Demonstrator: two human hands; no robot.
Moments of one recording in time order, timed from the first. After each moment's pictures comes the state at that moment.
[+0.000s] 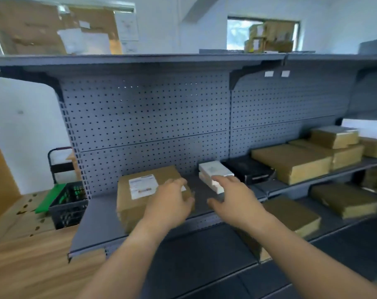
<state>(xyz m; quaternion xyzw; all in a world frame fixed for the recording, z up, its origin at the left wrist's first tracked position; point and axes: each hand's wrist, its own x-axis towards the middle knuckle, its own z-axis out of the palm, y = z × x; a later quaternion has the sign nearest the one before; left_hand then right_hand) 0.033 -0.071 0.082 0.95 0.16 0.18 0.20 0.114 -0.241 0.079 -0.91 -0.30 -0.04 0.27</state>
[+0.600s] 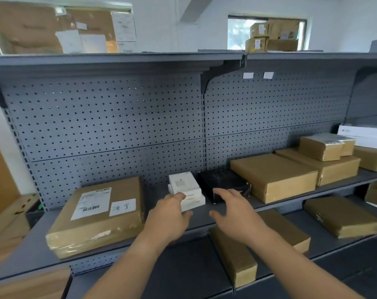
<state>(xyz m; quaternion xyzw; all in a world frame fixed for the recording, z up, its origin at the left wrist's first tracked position) 0.180 -0.168 0.051 0.95 0.19 0.14 0.18 0.273 -0.346 0.046 -0.89 -0.33 -0.01 0.32</state>
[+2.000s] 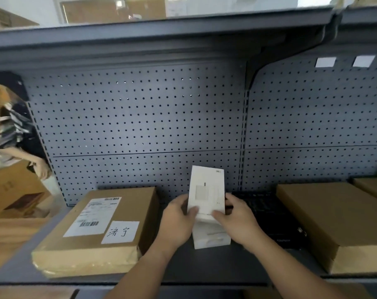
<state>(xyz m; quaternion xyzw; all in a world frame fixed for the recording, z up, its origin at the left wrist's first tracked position) 0.312 -0.087 0.014 0.82 0.26 0.31 0.41 0.444 -0.214 0.010 -0.78 -0.36 0.12 0.50</state>
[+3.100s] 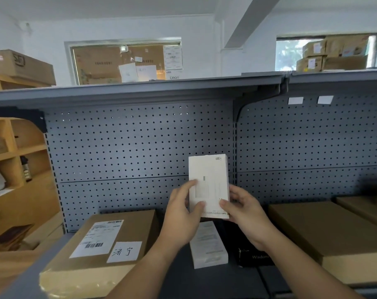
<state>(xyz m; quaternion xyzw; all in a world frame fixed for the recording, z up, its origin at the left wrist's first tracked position) 0.297 -0.113 0.080 0.80 0.14 0.43 0.39 0.427 -0.250 0.082 -0.58 -0.36 0.17 0.71</state>
